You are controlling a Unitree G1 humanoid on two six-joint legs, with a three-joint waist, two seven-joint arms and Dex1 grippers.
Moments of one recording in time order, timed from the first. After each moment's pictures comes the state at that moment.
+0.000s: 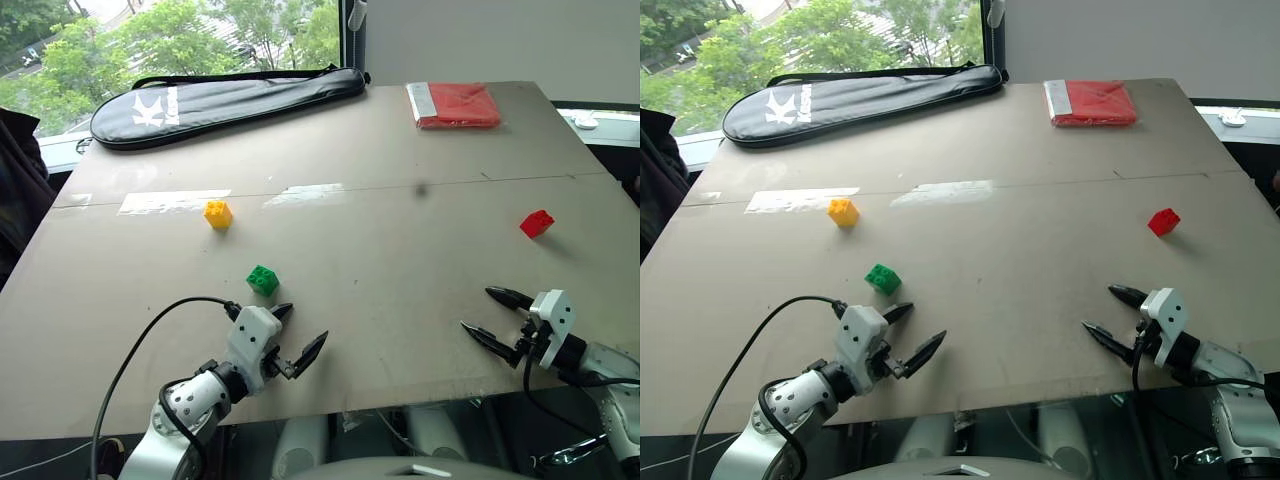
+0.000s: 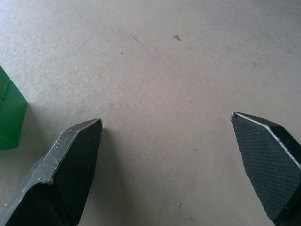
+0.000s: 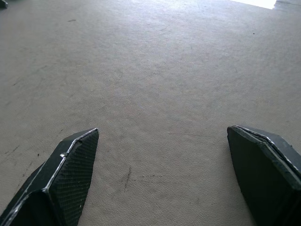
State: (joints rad) left arm 0.41 0.48 -0.02 -0.54 -0.26 0.26 -0.56; right arm 0.18 -0.58 -0.14 -0.02 0.39 -0.06 0.94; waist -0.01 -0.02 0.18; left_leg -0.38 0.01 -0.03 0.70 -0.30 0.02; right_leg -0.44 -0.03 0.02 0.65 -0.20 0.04
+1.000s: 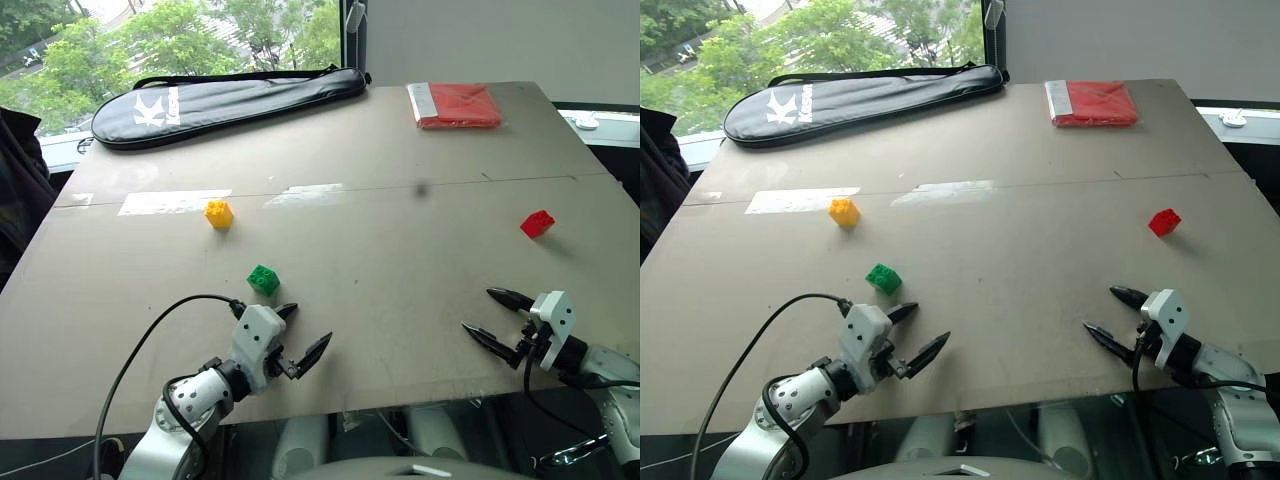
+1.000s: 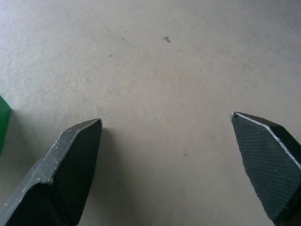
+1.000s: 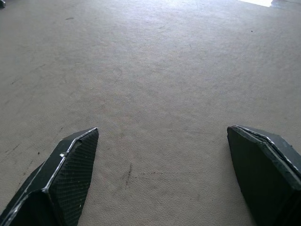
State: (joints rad) left arm 0.38 0.50 -0.04 -0.54 -0.27 0.28 -0.59; right arm 0.20 -0.59 -0.14 -0.04 0.38 -0.05 0.92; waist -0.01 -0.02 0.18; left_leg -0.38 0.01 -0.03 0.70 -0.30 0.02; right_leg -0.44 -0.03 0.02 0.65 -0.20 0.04
